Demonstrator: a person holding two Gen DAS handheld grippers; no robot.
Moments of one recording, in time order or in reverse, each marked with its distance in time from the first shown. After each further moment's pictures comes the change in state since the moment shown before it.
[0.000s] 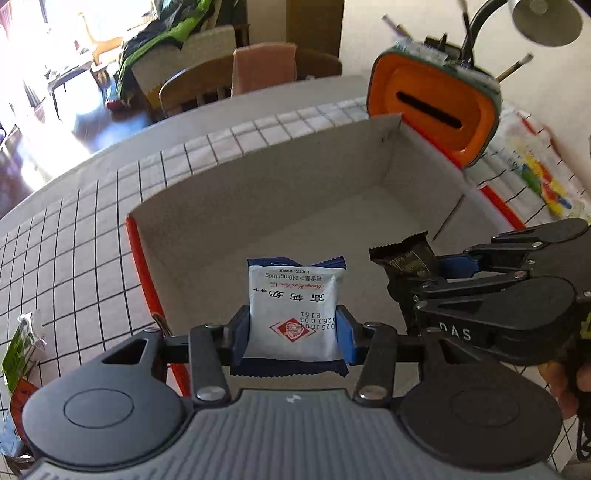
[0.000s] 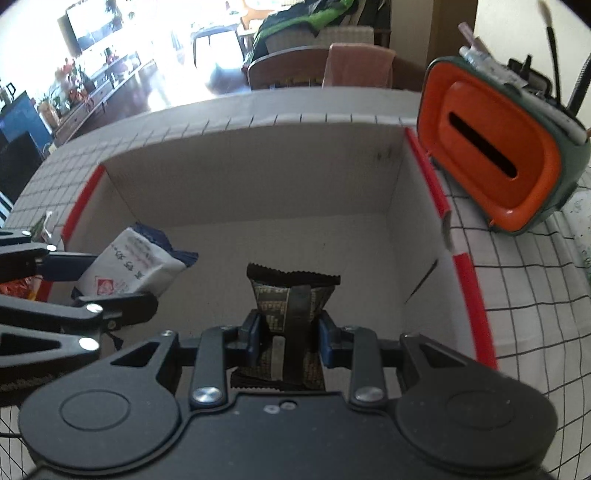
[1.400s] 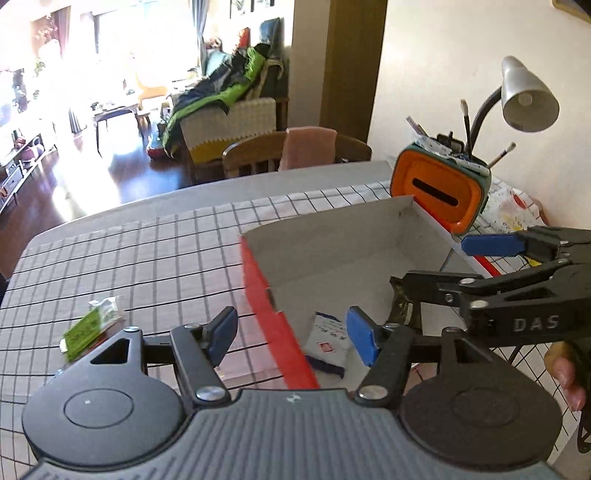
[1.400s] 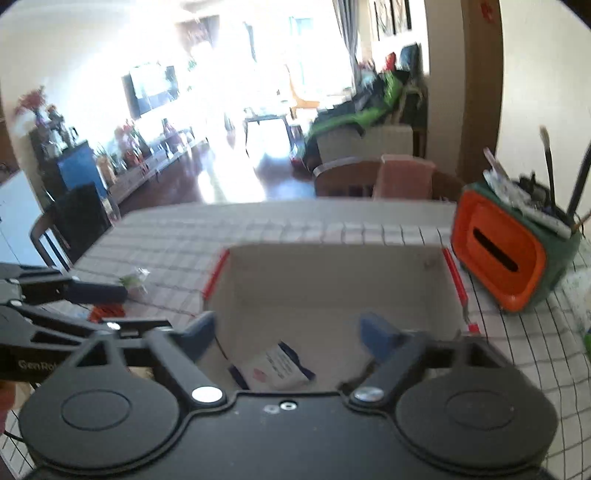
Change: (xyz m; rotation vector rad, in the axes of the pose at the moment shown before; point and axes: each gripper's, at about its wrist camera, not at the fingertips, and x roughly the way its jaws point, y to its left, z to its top) left arm -0.125 0.049 -0.069 -0.115 -0.290 0.034; right arm -0.116 0.055 -0.015 -0.108 -0.373 0.115
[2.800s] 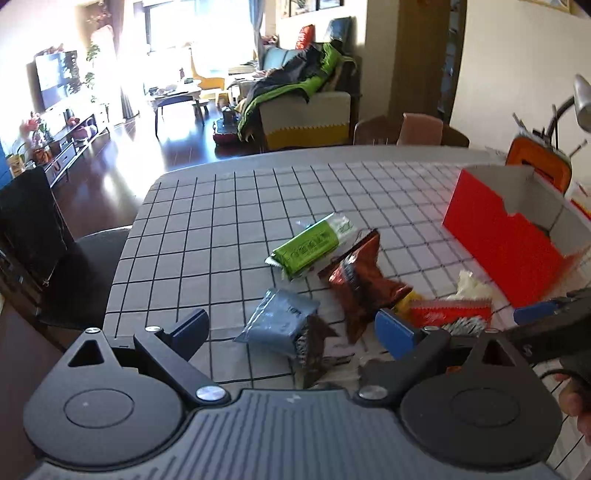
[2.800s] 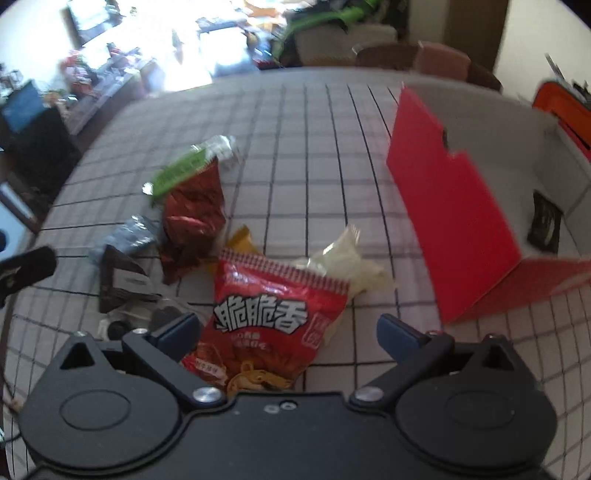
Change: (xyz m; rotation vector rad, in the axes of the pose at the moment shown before) left arm -0.040 0.258 -0.122 -0.047 0.001 0.115; right arm 0.144 0.224 -0.064 0.185 0.368 -0.221
